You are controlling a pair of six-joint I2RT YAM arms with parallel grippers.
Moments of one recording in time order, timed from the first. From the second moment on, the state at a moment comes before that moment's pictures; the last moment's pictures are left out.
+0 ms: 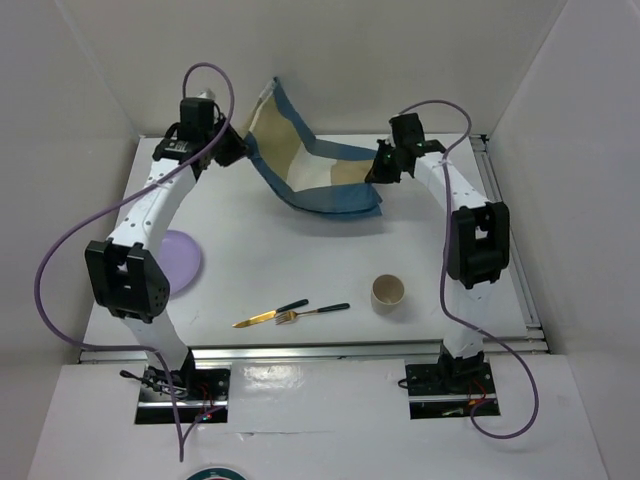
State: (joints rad) left arm -0.17 1.78 1.78 -0.59 0.10 -0.67; right arm 0.22 2.05 1.78 -0.58 -0.20 0.45
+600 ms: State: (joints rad) left arm -0.04 1.63 1.23 -0.62 0.09 -0.76; right arm 0.22 1.87 1.29 -0.60 -0.09 0.48
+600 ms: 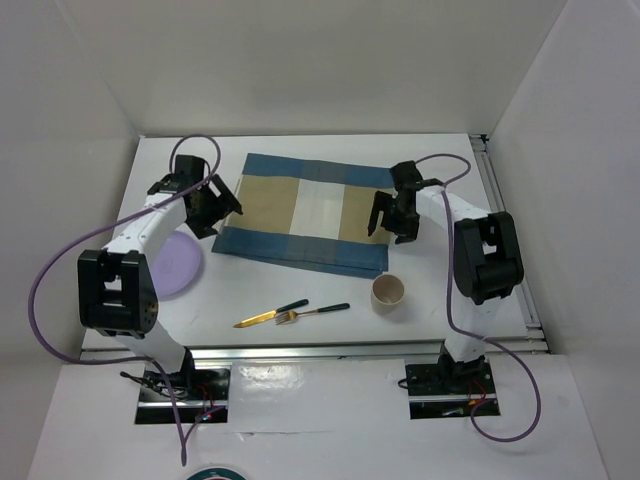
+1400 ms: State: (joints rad) left arm -0.15 2.12 1.61 -0.79 -0.13 -0.61; right arm 0.38 2.06 1.46 -0.60 -0.16 0.53
